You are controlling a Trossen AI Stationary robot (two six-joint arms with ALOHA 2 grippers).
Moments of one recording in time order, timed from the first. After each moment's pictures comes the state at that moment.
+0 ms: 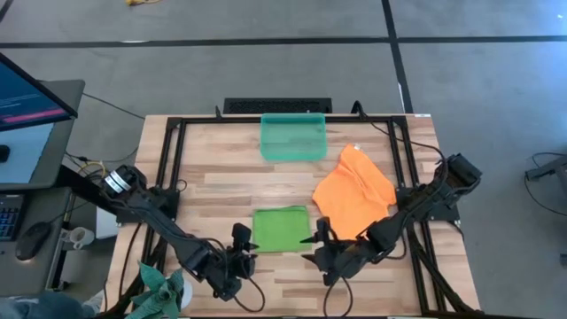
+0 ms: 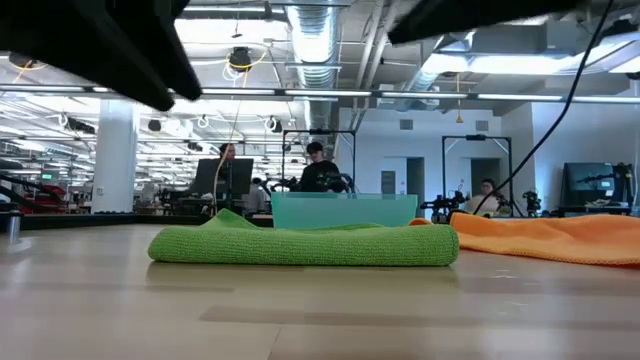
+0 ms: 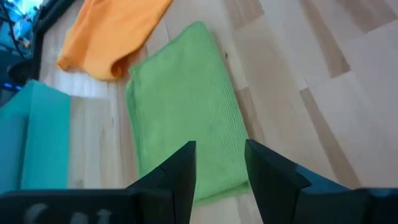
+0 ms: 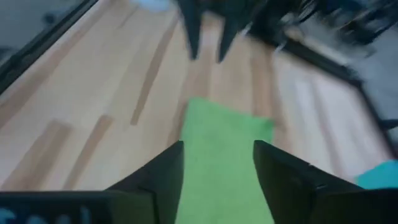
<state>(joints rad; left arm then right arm) -0.73 1.74 1.14 -0.54 -0.71 -0.19 0.65 1.66 1.00 -0.04 0.60 -0.07</state>
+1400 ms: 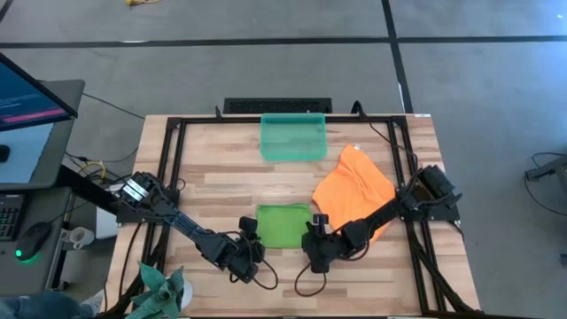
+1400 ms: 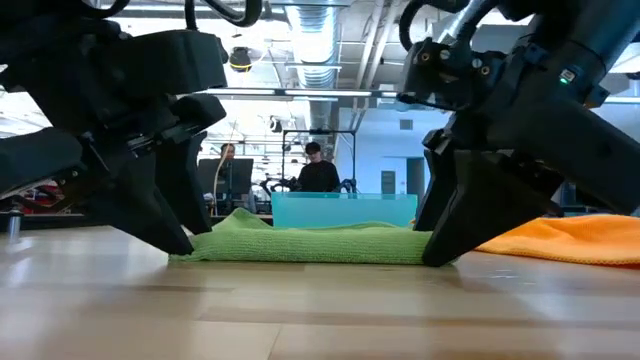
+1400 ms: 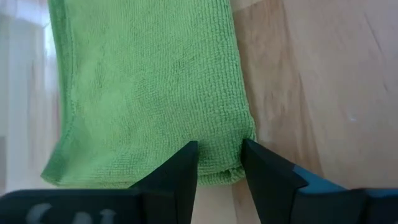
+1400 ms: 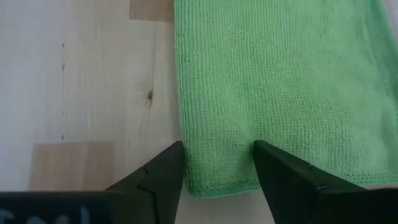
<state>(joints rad) -0.59 1.91 1.04 -0.43 -0.55 -0.28 0.50 1.92 1.04 -0.26 0.41 0.36</state>
